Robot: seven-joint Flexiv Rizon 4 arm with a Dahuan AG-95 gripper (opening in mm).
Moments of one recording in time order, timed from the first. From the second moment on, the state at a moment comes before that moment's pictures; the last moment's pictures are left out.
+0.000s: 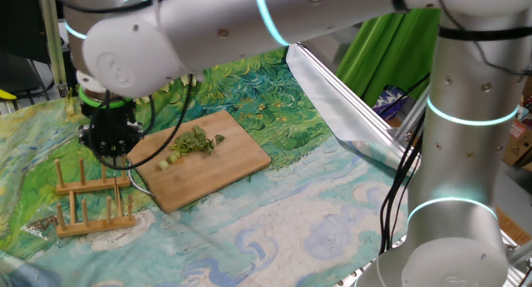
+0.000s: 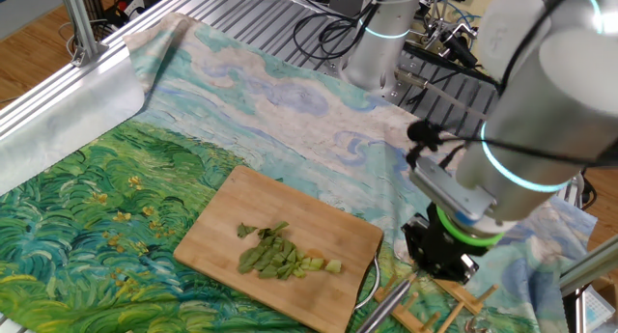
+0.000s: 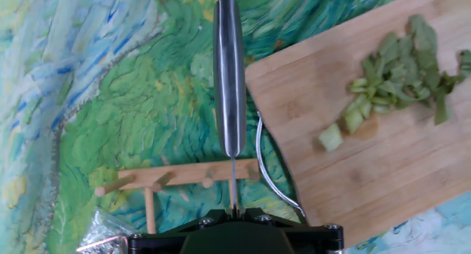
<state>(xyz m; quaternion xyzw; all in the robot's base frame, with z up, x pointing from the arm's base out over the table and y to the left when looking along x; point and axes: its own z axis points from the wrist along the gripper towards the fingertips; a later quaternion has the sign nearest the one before) 0.532 0.313 0.105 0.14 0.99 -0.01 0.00</state>
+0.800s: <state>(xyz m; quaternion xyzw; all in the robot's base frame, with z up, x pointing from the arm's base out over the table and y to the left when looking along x) 0.523 0.318 0.072 0.14 0.99 -0.01 0.02</state>
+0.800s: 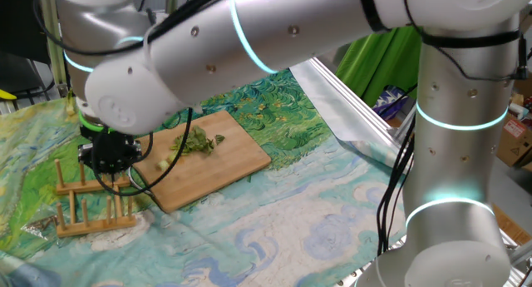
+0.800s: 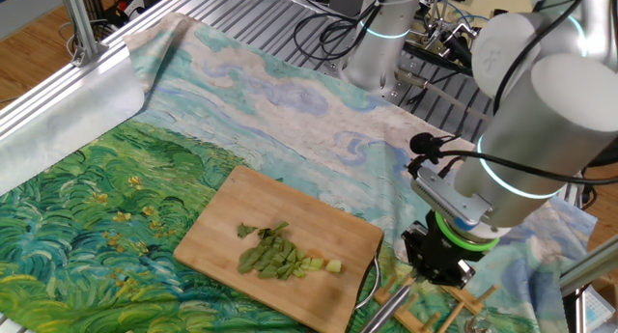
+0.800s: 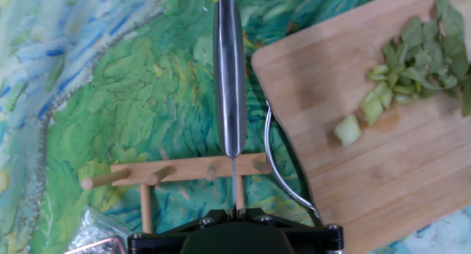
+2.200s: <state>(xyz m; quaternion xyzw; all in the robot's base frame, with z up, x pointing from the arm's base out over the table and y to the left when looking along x) 0.529 0.309 0.038 0.14 0.99 0.00 0.04</state>
